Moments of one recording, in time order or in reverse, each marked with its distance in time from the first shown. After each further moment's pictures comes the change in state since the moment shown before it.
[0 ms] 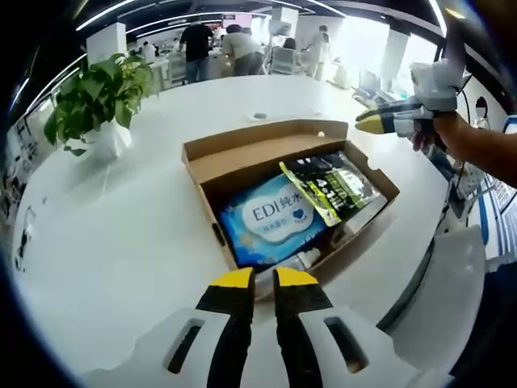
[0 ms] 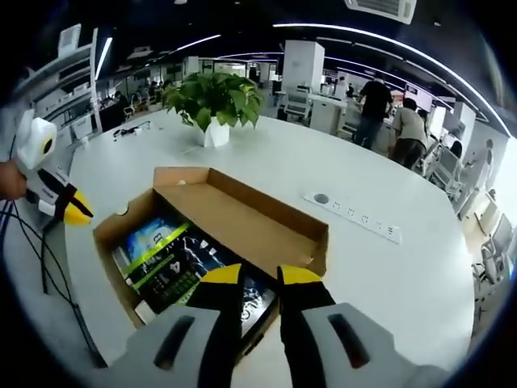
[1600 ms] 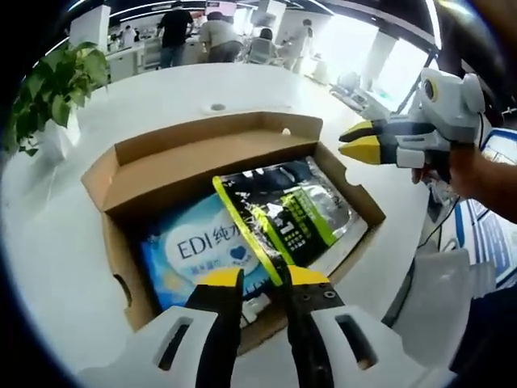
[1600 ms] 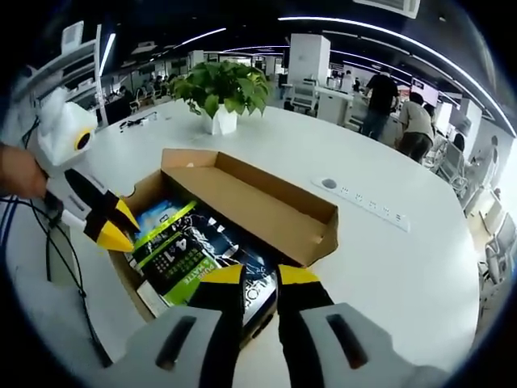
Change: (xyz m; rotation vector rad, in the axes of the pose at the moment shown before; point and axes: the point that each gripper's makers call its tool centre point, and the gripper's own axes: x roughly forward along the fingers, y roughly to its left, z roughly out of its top) left arm 0.076 -0.064 0.023 -0.049 0.062 -0.177; right arm 0.003 0.009 -0.026 -0.001 0.038 0.038
